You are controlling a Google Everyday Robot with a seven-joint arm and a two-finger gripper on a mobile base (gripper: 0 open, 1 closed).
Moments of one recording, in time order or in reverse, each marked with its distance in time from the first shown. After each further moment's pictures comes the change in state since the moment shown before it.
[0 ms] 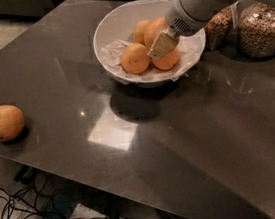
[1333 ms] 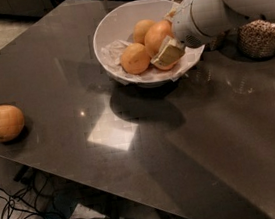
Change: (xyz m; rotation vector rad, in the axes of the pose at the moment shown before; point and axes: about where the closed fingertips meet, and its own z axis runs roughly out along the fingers) arm 0.004 0.010 -0.003 0.028 -0.157 -0.212
